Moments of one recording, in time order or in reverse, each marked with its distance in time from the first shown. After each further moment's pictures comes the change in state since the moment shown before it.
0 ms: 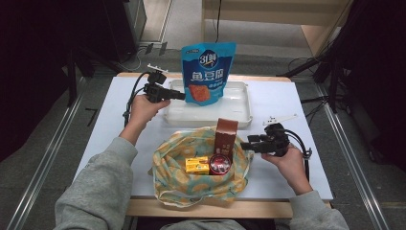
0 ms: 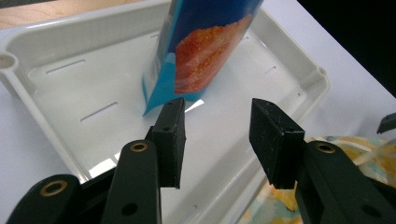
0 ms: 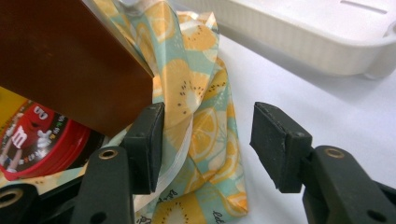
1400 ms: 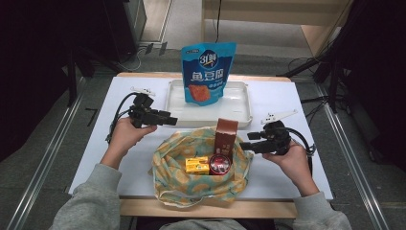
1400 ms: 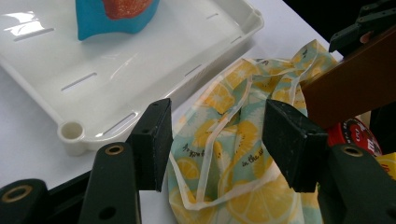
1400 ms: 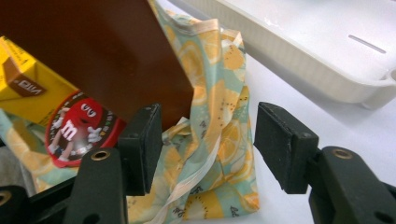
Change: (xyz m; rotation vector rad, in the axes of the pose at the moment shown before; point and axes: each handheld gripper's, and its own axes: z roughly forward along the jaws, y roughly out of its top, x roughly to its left) left arm -0.036 -0.068 -0.051 0.020 -0.108 0.050; right arm 0.028 0.019 -0.019 0.034 -0.020 -0.113
